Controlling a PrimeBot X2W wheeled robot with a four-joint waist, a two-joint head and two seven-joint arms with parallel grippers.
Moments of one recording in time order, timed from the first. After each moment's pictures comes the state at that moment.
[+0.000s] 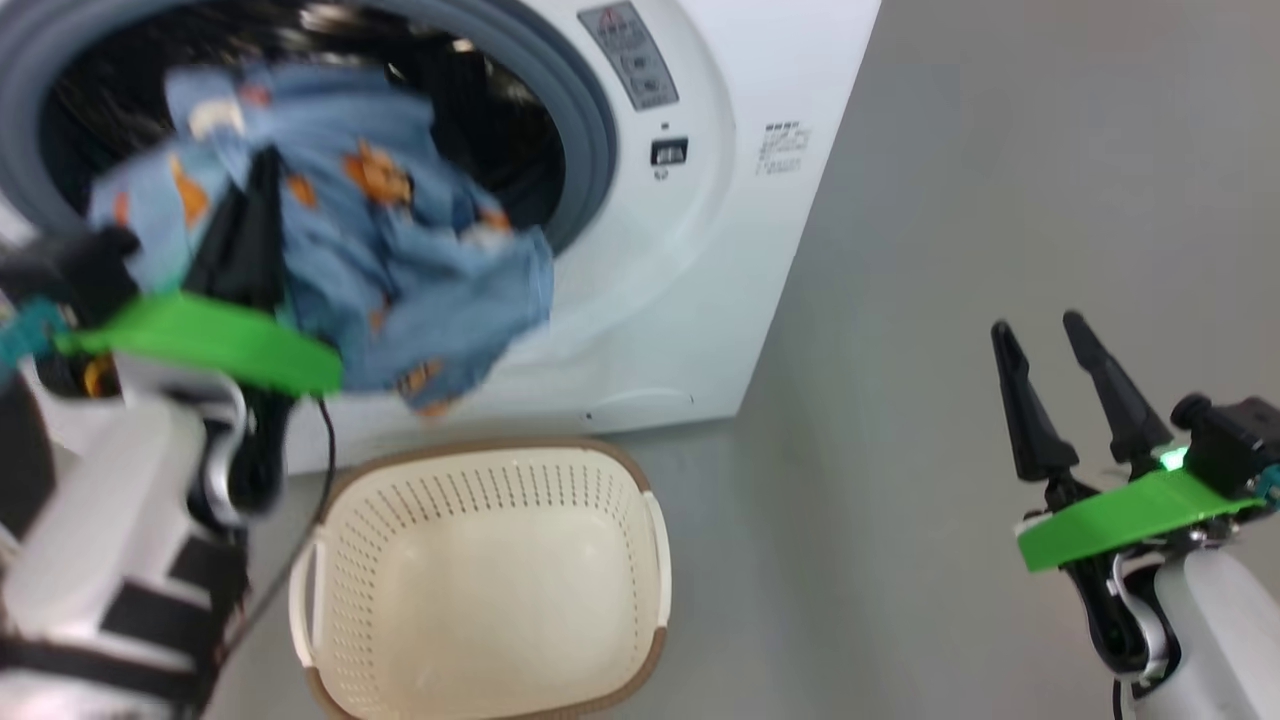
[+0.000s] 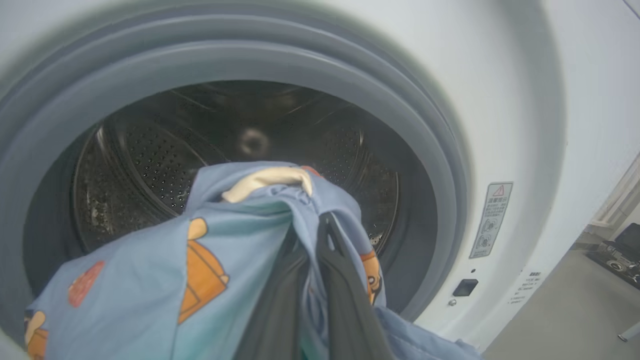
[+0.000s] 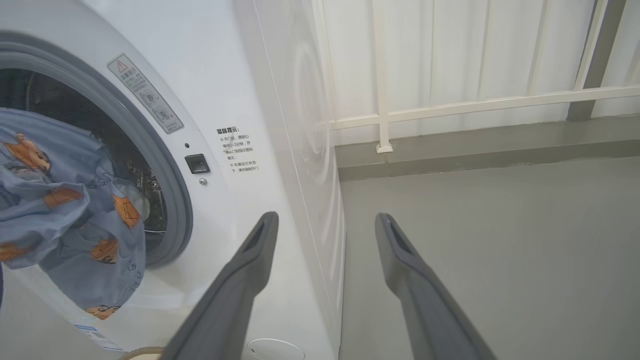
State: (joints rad) left arm -0.73 0.37 -0.49 0.45 -0.87 0.04 -0.23; right arm -0.27 -0.26 0.18 0.26 0.51 0.13 -0.25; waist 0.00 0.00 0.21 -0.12
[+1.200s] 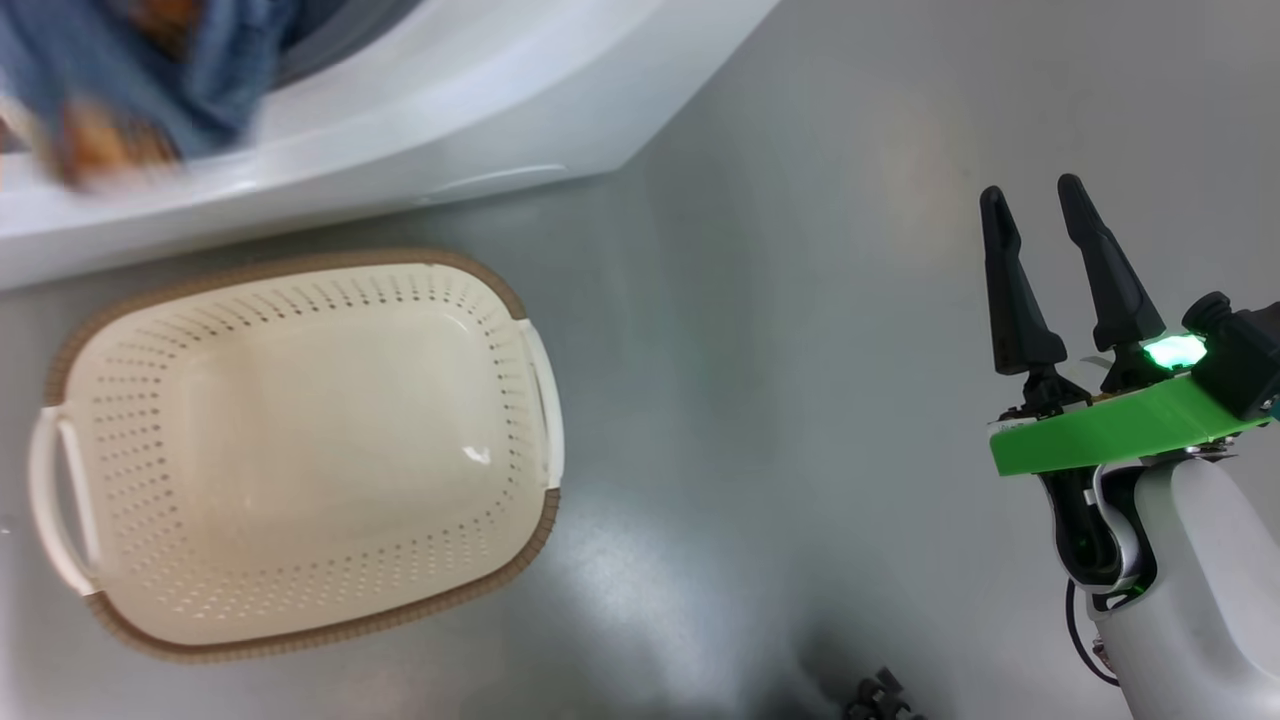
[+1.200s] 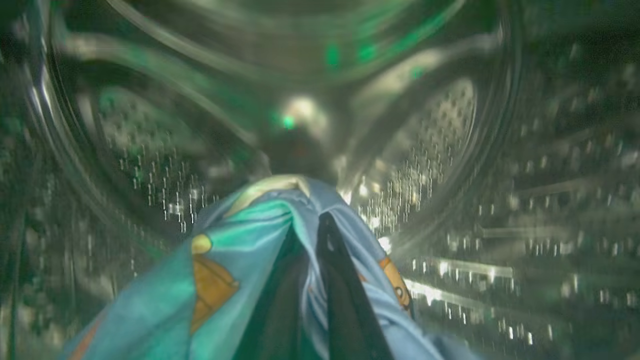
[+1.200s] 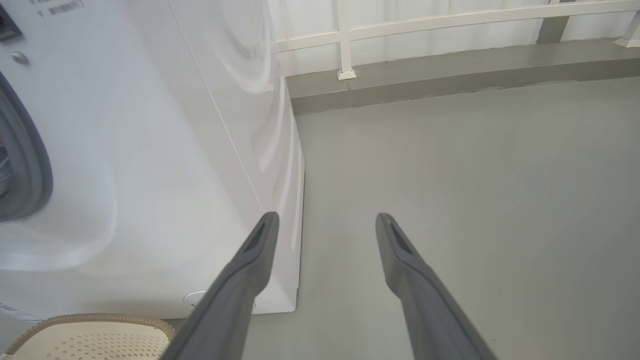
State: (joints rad) left arm -1.52 0.40 -0.39 0.95 -0.65 -0.05 -0.26; right arm -0.41 -0.17 0.14 0.17 0.48 0.13 -0.25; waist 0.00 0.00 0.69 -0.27
